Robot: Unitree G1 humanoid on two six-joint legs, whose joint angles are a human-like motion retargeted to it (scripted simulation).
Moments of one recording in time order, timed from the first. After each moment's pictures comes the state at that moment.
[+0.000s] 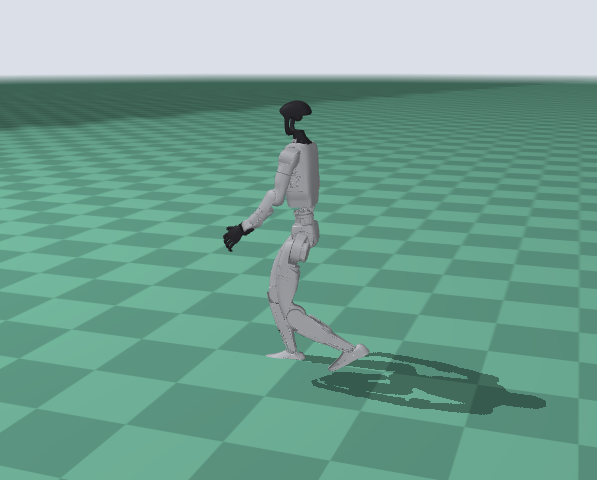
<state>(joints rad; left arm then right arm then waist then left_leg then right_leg) -0.31 0.26 -0.40 1.01 -0.06 -0.22 0.04 0.00 -0.25 0.30 1.26 -0.06 -0.07 0.02 -0.07 0.00 -0.02 -0.14 0.10 0.18 1.12 -0.58 0.05 -0.55 0.08 -0.10 0.73 -0.33 0.11</state>
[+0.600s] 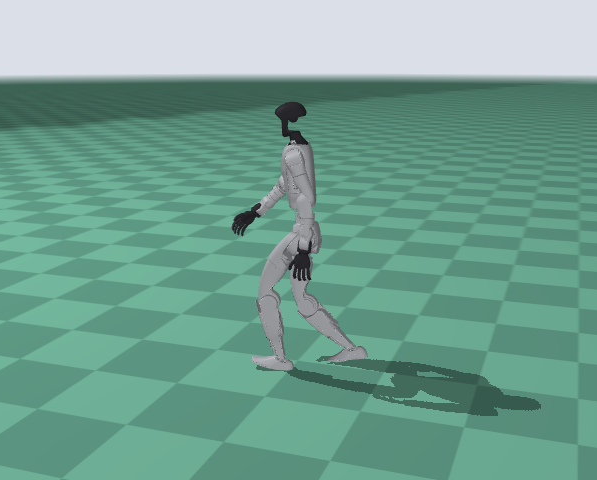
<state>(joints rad) 0.23 0.26 -0.19 1.22 0.00 -0.14 -0.02 -0.39 -0.28 0.33 1.01 -0.08 -0.11 -0.07 0.12 -0.22 -0.02 -0.64 -0.13 0.23 0.66 -0.47 0.12 -0.21 -0.12 0.01 0.89 -0.61 0.10</state>
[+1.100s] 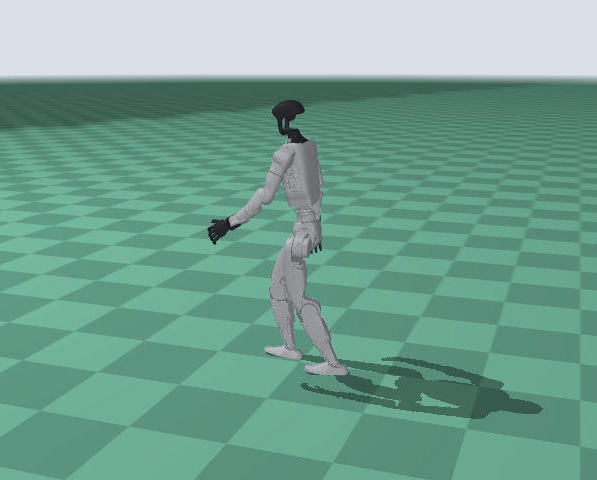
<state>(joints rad) -0.49 0.32 -0.30 1.04 -0.12 -0.20 0.09 0.02 -0.23 0.30 1.28 -0.13 -0.04 0.09 -0.11 -0.16 -0.01 -0.05 -0.19 0.17 0.30 -0.57 0.14 -0.68 -0.14 -0.06 0.73 -0.38 0.16</state>
